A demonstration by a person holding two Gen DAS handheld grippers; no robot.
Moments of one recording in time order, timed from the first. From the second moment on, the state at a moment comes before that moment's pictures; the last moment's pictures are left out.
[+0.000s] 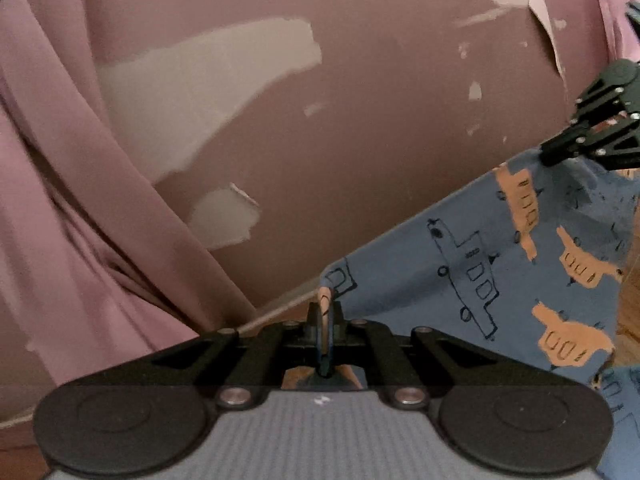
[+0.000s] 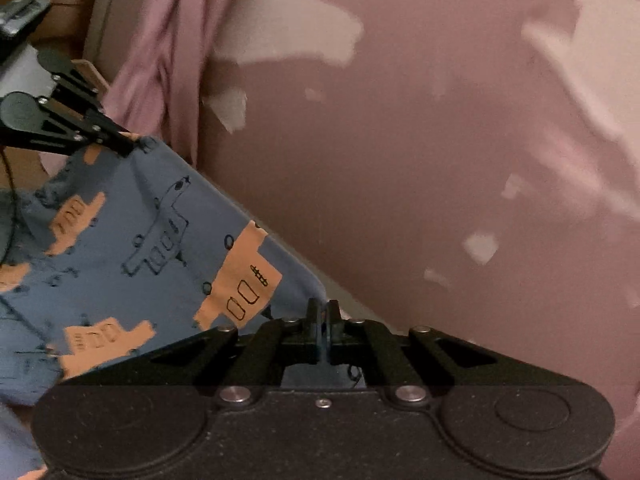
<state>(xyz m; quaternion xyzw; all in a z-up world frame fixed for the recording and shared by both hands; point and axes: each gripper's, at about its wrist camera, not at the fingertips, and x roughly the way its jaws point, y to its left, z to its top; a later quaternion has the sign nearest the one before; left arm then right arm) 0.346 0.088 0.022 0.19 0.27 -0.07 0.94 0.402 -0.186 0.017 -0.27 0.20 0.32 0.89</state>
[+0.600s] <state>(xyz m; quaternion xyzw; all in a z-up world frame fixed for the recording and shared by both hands) 0.165 0.047 0.049 0.32 0.16 -0.06 0.93 0.158 -0.207 0.023 -0.35 0.07 0.29 0.89</state>
